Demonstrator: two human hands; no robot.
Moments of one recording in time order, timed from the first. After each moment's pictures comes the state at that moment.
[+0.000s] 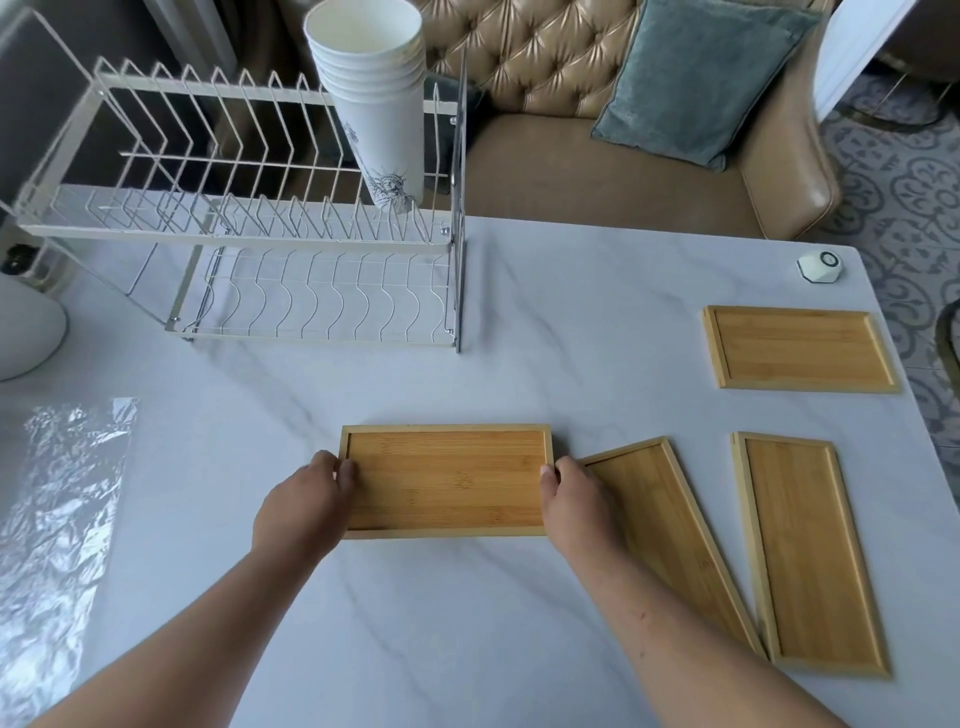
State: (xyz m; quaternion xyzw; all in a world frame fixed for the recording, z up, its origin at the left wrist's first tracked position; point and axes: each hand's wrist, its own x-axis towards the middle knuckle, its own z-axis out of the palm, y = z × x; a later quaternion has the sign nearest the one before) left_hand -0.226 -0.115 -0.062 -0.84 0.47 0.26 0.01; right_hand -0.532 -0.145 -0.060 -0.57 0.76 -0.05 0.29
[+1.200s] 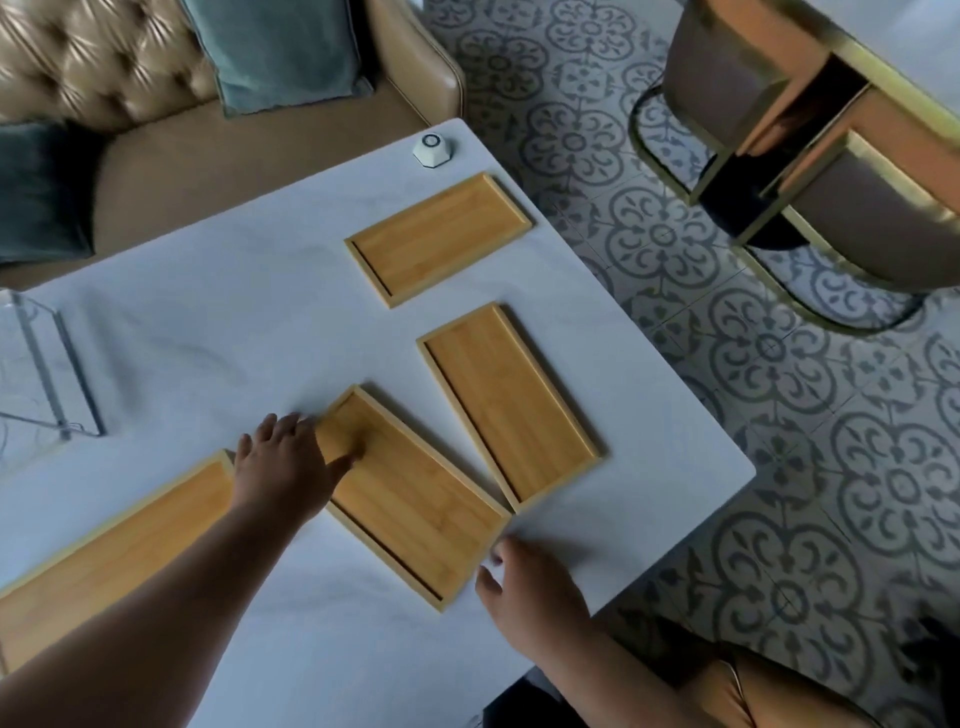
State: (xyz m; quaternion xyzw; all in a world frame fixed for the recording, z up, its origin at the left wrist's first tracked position) left_hand -0.547 -0.182 -0.059 -0.57 0.80 0.11 0.14; right_hand -0.743 0.062 -0.056 -0.44 0.81 -0.06 0.39
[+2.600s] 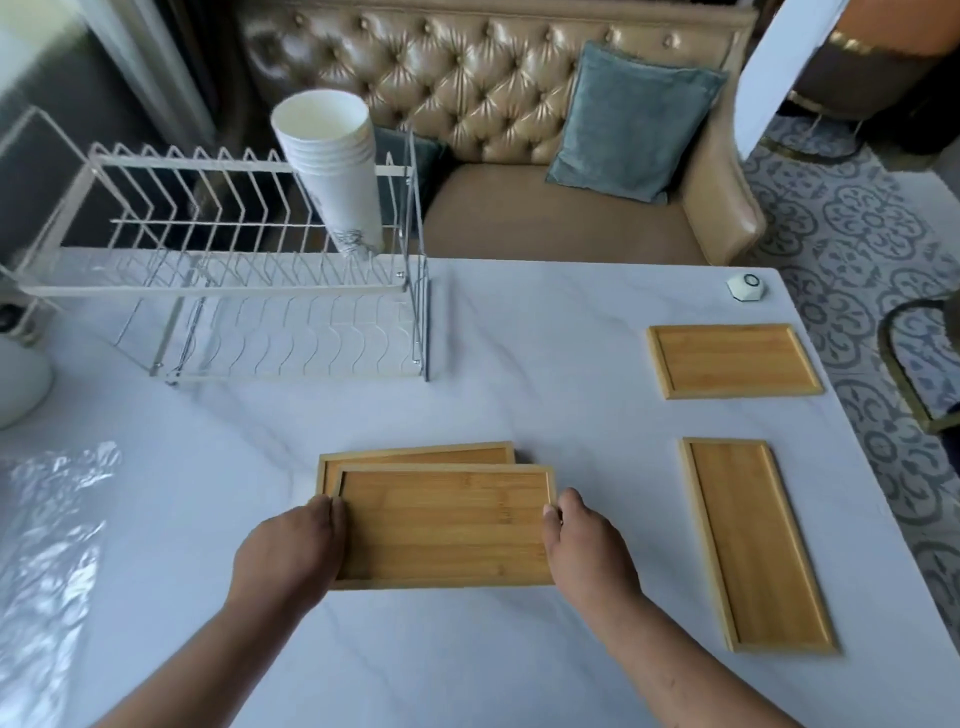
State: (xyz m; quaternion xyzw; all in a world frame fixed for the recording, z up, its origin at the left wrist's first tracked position) left_hand -0.255 -0.089 -0.008 -0.81 0.57 0.16 0.02; right_hand -0.573 -0.104 -0.005 -0.61 0.75 -0.03 0.26
